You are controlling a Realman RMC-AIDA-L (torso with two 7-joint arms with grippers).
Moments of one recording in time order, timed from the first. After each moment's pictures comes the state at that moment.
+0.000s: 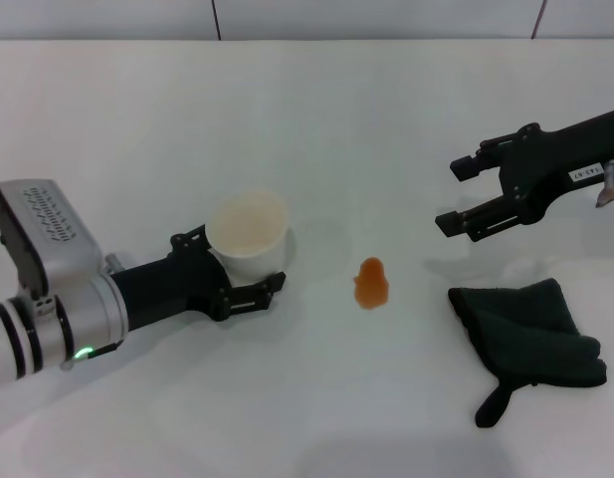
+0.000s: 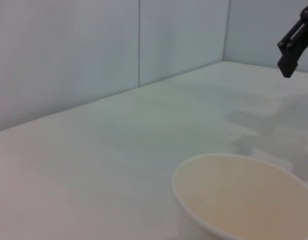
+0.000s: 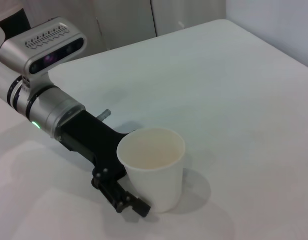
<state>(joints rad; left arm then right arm) -0.48 -2.09 1.22 0.29 1.40 1.08 -0.87 0.64 2.00 -1.01 -1.05 -2.14 -1.59 1.82</state>
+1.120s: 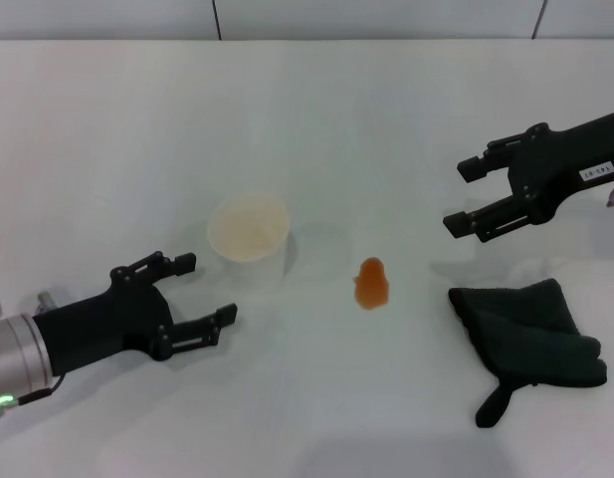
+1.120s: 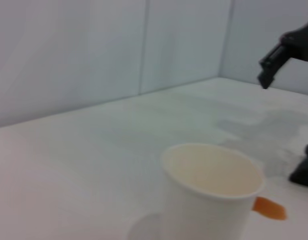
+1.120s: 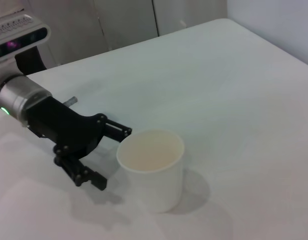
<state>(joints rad) -0.24 -2.05 1.21 0.56 1.49 1.25 -1.04 0.64 1.99 -1.00 -1.06 -2.14 -1.62 1.83</state>
